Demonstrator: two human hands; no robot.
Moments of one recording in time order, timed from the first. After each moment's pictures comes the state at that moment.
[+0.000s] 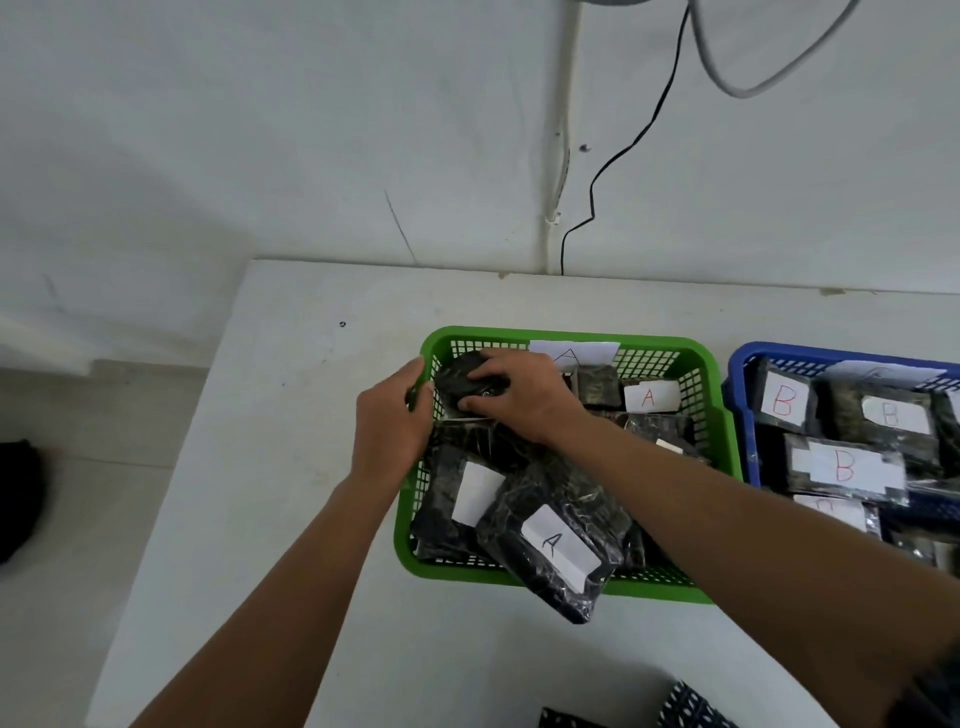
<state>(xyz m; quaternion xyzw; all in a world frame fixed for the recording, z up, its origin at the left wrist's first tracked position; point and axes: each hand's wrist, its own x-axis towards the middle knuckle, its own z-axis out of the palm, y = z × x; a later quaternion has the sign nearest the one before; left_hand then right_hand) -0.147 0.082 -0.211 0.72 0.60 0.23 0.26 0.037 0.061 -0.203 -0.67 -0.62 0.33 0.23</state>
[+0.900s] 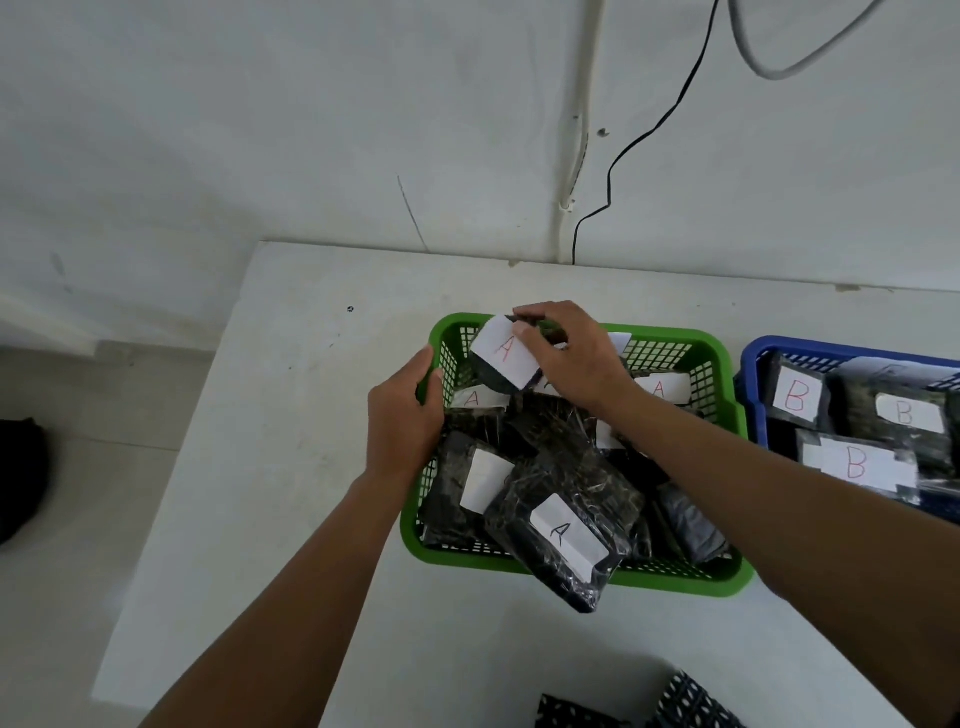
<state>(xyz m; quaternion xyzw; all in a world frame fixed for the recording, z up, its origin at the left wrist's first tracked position) -0.148 0.070 -0.228 0.70 0.59 0.31 0.26 0.070 0.067 -0.205 -0.68 -0.54 0.33 0.36</state>
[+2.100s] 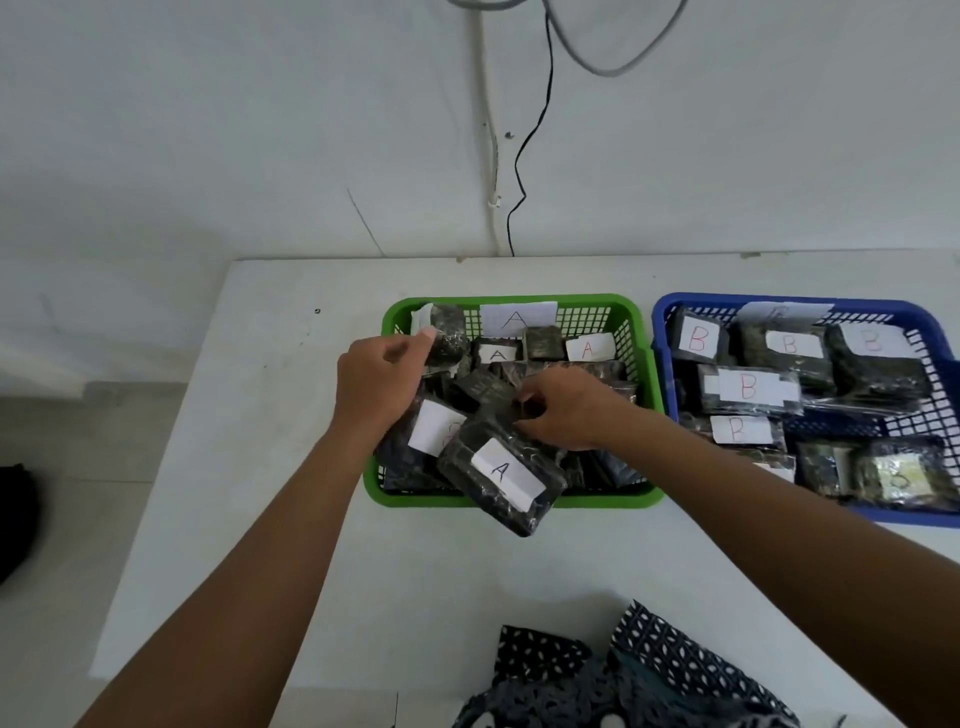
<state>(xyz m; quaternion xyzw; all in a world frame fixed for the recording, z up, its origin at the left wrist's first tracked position) -0.124 0.039 -0.160 0.68 0.60 0.25 0.33 0.092 -0.047 -0.165 -0.70 -0.61 0.37 0.03</state>
